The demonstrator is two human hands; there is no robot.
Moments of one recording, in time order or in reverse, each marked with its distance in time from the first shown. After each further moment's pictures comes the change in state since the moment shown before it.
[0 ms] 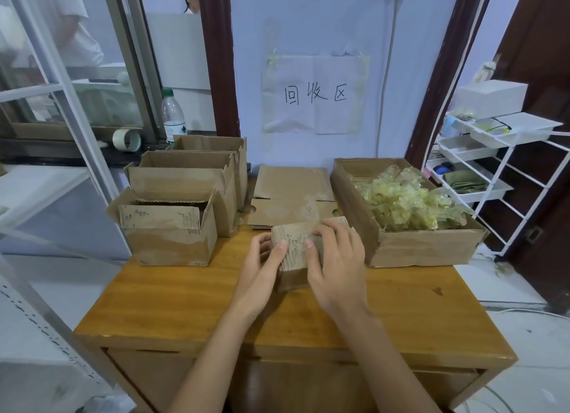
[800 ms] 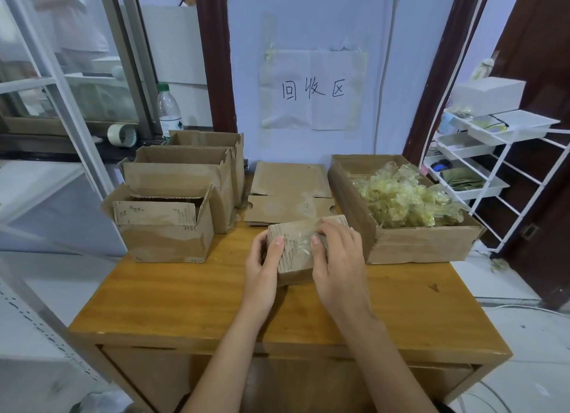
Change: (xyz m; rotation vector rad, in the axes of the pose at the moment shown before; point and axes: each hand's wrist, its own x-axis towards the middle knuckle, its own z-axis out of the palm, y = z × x) left_hand -0.005 -0.004 0.024 -0.224 0.146 -0.017; right_hand -0.004 0.006 -0.003 0.102 -0.032 0.027
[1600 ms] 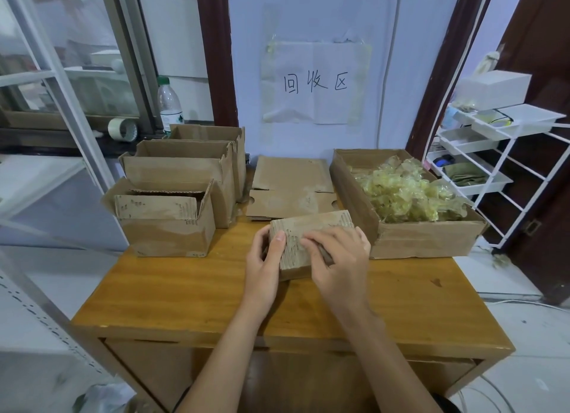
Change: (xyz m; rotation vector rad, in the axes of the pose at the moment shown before) left_hand 0.001 -0.006 -0.003 -0.041 -0.014 0.042; right_hand -0.008 -0.003 0.003 0.060 0.187 -0.121
